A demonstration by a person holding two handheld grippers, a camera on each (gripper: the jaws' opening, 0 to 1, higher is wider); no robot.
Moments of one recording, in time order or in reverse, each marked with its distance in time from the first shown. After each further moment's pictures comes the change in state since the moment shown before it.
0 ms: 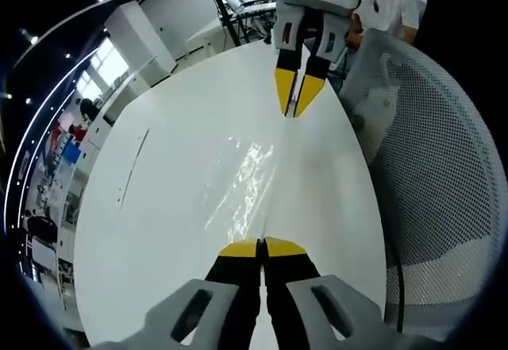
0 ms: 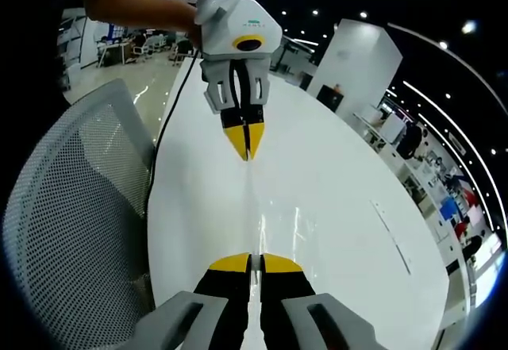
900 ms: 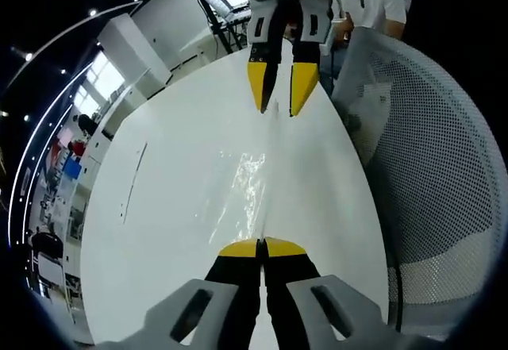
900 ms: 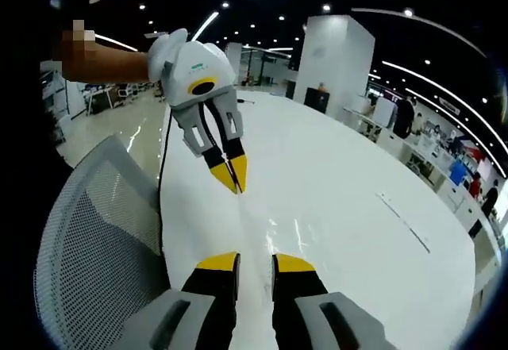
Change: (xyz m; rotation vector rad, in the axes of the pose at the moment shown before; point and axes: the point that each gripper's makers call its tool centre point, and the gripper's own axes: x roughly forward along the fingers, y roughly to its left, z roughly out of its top) left arm -0.002 -0.007 0.013 0.070 -0.030 0.005; right arm -0.012 -0.007 0.028 0.210 -0.105 0.043
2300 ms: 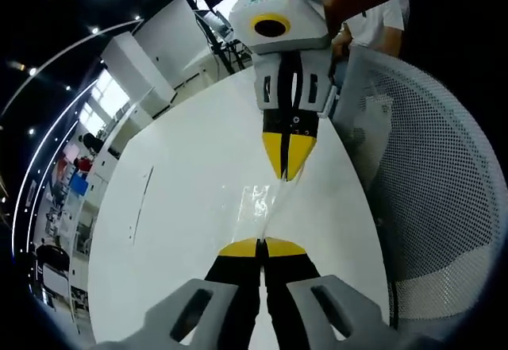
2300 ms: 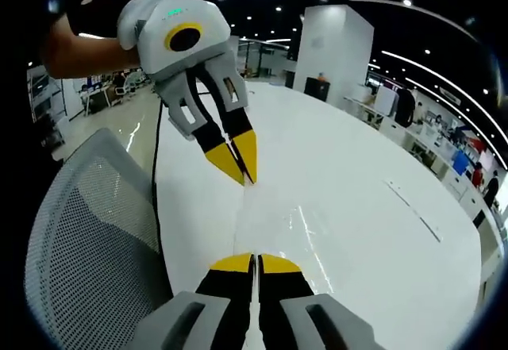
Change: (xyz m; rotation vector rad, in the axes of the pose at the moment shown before) left arm -0.003 -0.002 0.034 0.031 -0.094 0.034; right arm 0.023 0.013 -0.016 0.044 0.046 0.015
